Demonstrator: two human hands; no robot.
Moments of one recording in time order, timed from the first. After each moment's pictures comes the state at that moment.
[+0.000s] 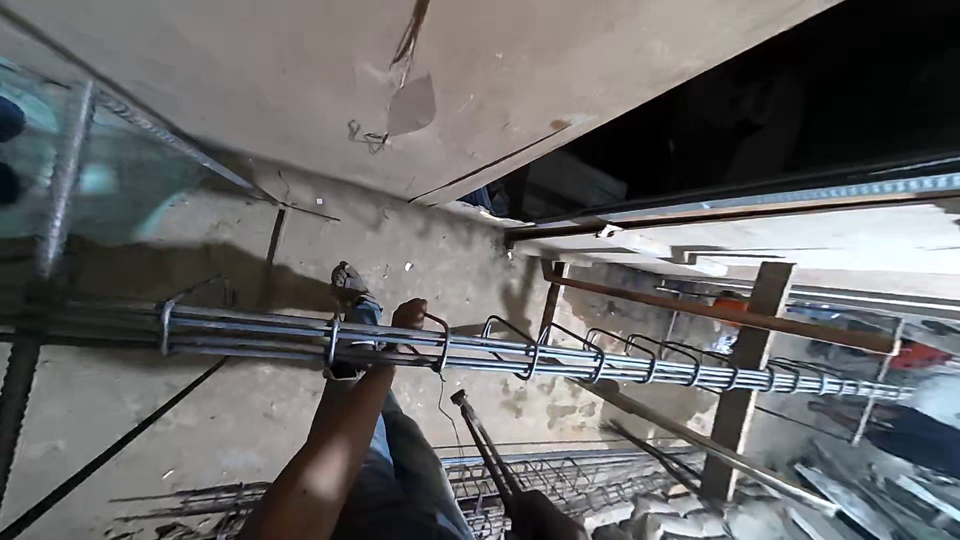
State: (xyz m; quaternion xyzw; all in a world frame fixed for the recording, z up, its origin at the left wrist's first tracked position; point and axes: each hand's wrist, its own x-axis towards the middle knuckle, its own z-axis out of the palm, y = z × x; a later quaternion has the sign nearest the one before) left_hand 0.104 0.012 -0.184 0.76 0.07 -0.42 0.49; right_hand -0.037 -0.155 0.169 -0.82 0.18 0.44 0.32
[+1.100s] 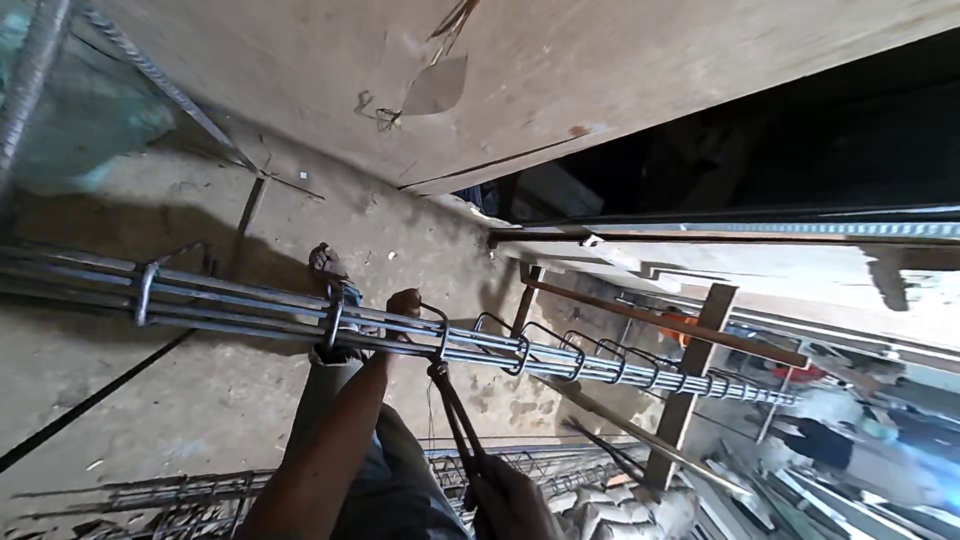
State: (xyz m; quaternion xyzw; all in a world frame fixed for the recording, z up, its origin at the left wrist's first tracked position) left_hand 0.088 -0.003 -0.197 0.74 0.18 -0.34 0.55; right_hand -0.016 -0.120 0.141 -0.76 0.26 0.53 0.28
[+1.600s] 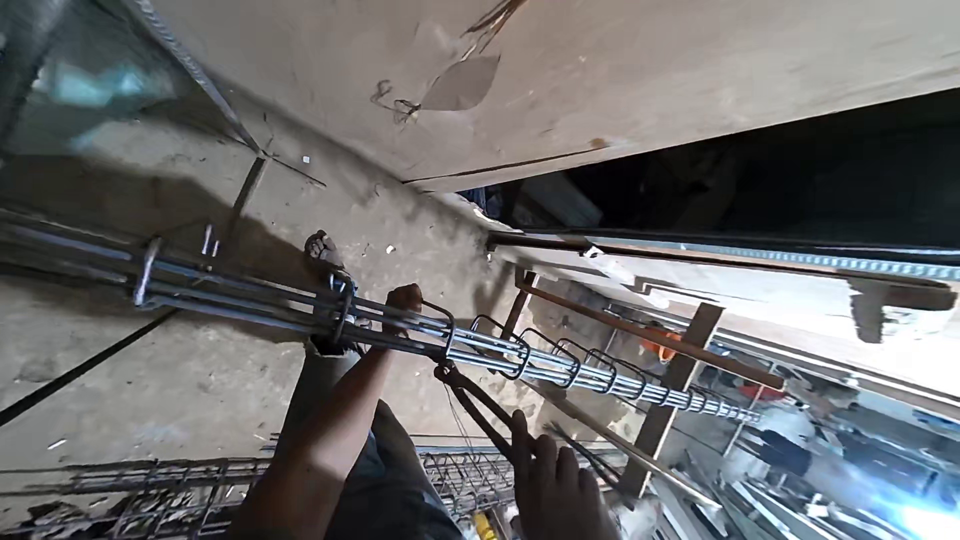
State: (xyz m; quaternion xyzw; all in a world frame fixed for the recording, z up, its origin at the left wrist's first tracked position) left_hand 0.084 0.000 -0.201 0.71 0.21 -0.30 0.61; right_hand 0.011 -0.116 0.155 -0.87 -0.25 0.27 -0.34
